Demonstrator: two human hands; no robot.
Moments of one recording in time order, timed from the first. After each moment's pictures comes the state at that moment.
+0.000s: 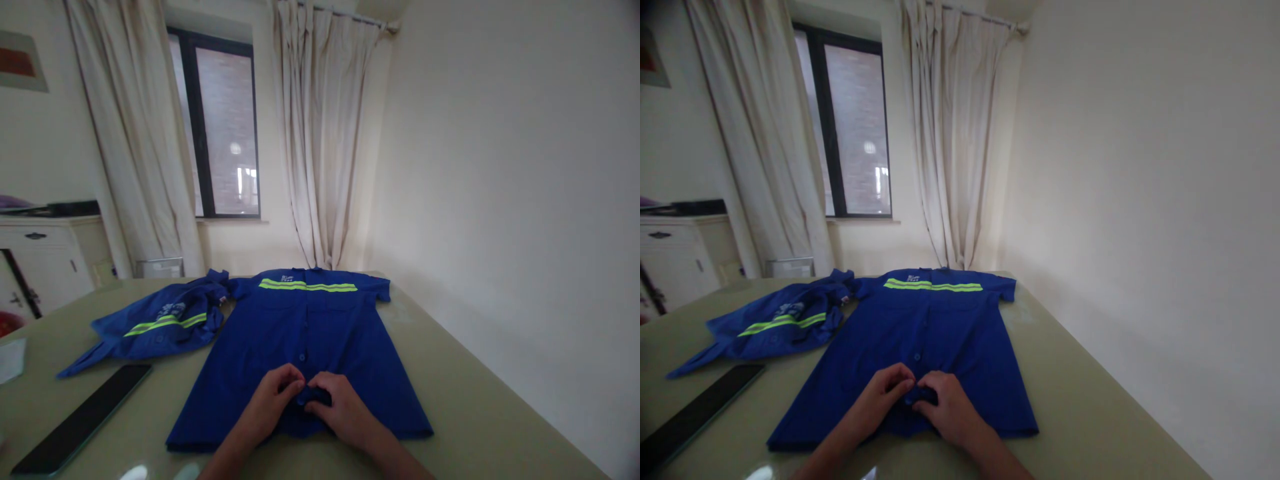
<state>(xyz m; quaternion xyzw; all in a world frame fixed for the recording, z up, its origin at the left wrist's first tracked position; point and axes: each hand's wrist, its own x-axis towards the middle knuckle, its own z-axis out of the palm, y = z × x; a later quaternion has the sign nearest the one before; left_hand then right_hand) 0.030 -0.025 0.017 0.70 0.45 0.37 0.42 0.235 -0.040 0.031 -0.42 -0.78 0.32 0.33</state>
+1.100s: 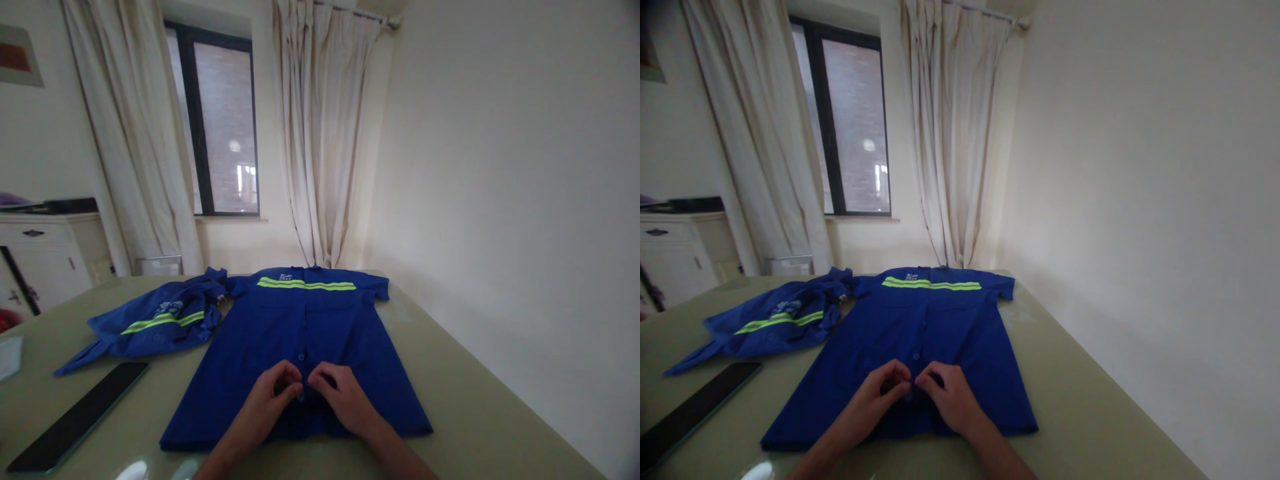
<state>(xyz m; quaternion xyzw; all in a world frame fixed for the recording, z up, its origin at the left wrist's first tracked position) 0.031 -0.041 0.036 0.69 0.46 0.37 0.42 0.241 -0.033 0.039 -0.42 -0.75 0.35 0.38</state>
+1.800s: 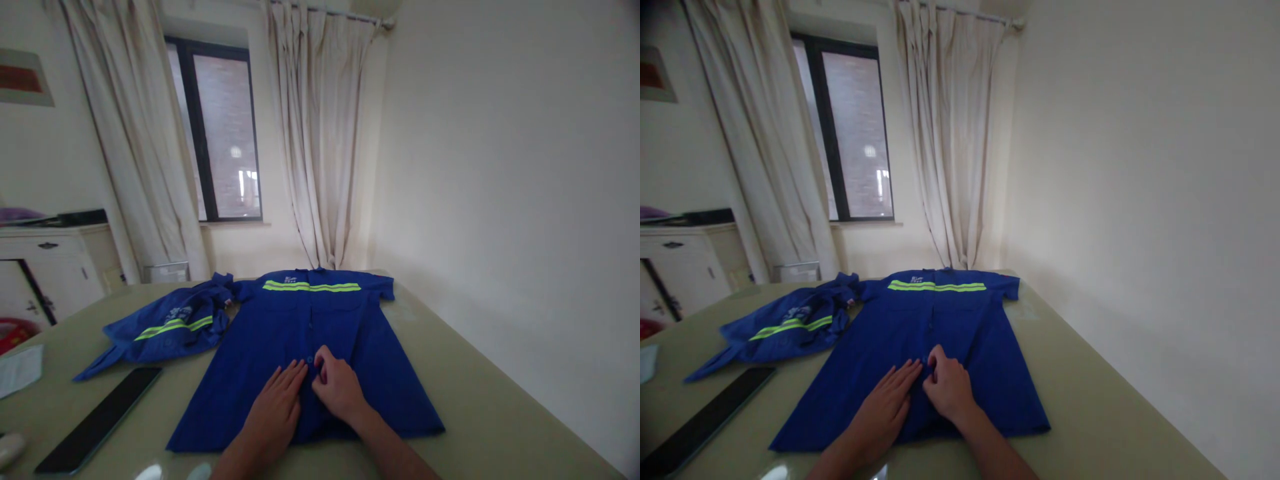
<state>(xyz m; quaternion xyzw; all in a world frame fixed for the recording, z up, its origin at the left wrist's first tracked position) 0.015 -0.036 -0.007 0.86 0.48 0.17 0.07 0.213 -0.013 0.026 -0.56 -0.74 0.19 0.31</state>
